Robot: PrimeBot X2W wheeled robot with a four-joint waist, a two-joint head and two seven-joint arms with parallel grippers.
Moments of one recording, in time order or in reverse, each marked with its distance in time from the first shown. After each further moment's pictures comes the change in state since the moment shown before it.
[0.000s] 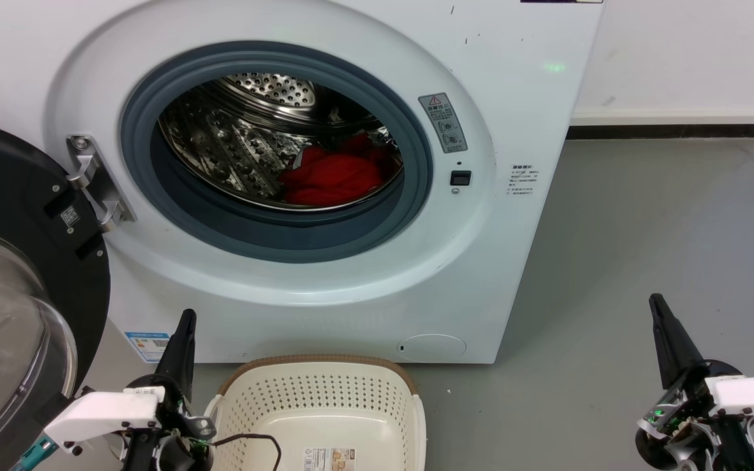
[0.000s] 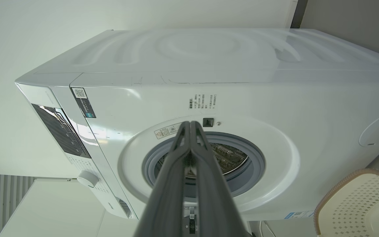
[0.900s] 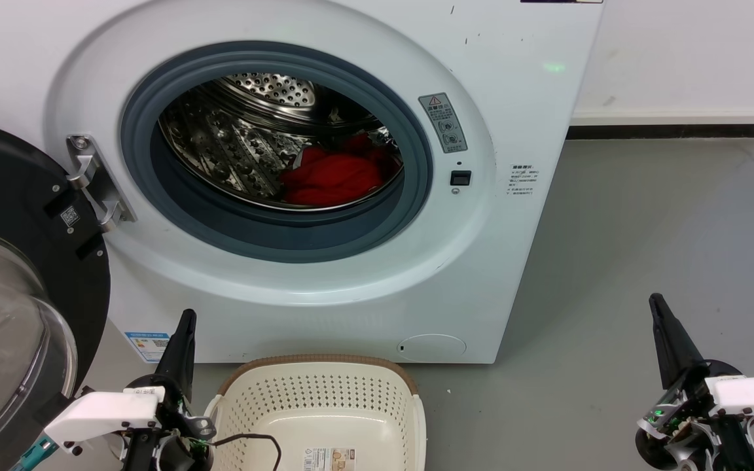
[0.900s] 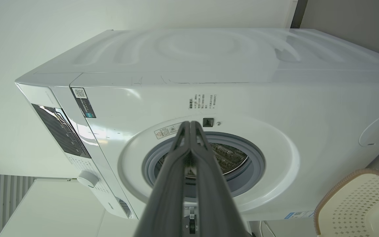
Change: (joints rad) left arm 0.000 0.000 0.000 0.000 0.000 0.000 0.000; right arm 0.000 0.000 0.000 0.000 0.000 0.000 0.000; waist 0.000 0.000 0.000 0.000
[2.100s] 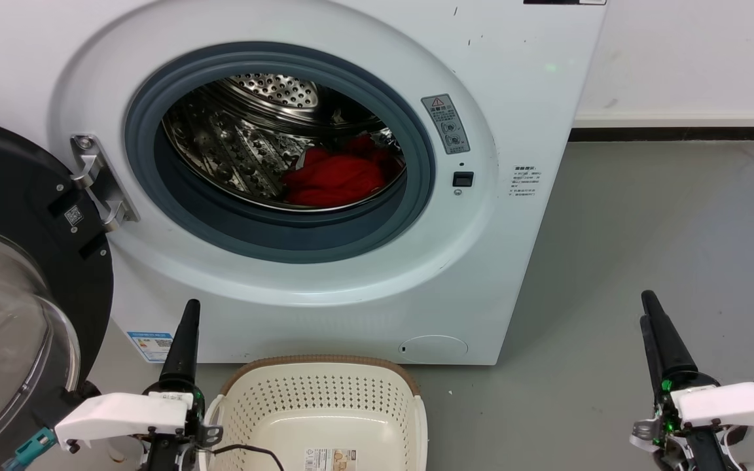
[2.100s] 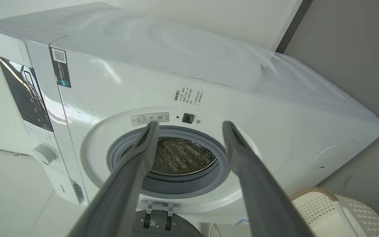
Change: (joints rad) left arm 0.031 -0.001 -0.042 -0.045 0.234 0.000 -0.086; right arm 0.043 0.004 0.052 -0.044 -0.251 0.000 -0.087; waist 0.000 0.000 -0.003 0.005
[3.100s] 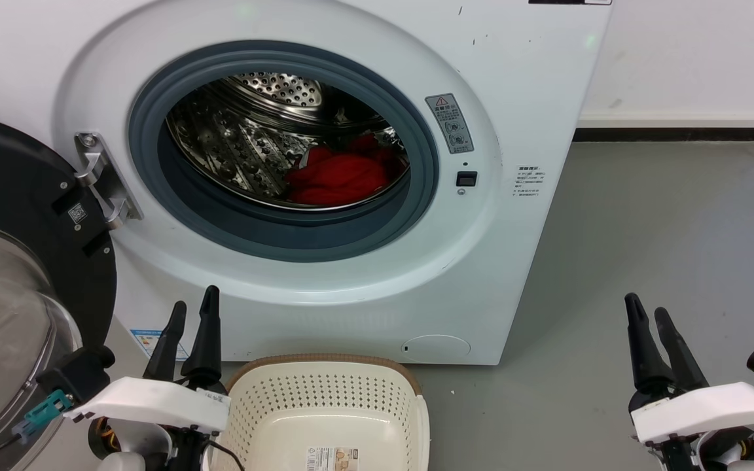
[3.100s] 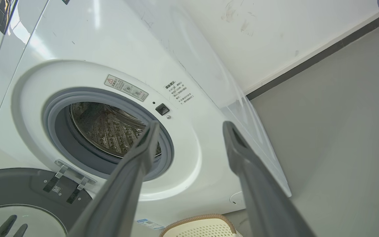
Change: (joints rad) left arm -0.009 0.052 -0.072 -0.049 0.596 0.000 -0.112; right arm 0.039 0.000 0.022 -0.094 -0.628 0.000 -0.079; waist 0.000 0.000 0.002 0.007
